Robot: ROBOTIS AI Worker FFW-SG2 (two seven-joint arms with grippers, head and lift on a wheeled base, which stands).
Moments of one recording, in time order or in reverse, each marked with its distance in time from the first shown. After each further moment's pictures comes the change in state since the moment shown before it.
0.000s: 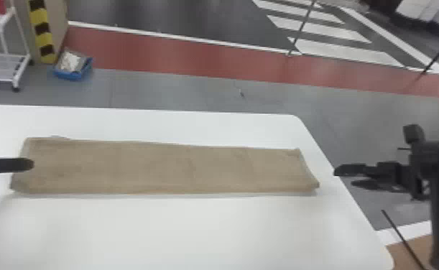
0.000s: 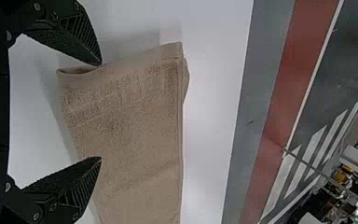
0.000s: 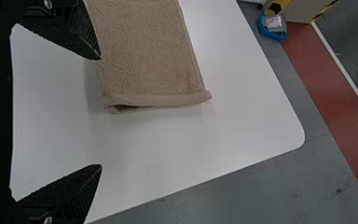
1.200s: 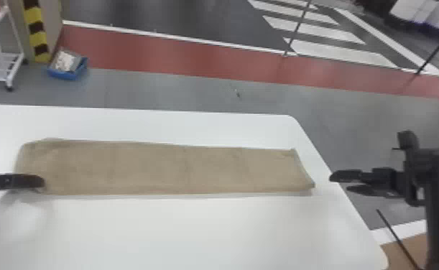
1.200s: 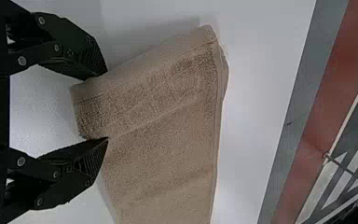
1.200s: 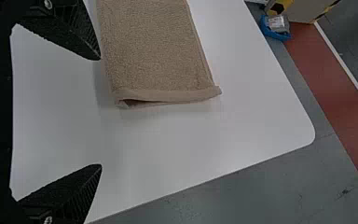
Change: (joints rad) left arm -0.073 -0.016 -0.102 0.164 -0.058 0.036 -0.053; right arm 0.031 -0.001 -0.021 0.009 -0.017 -0.026 0.002
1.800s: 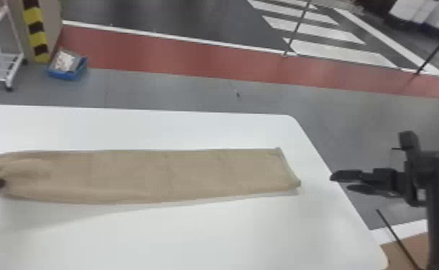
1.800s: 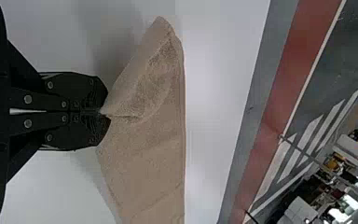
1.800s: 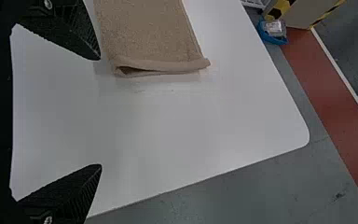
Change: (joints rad) left arm 0.242 0.046 0.239 -0.349 0.053 0.023 -0.125; right arm -0.002 -0.002 -0.014 0.020 -0.012 -0.045 0.000
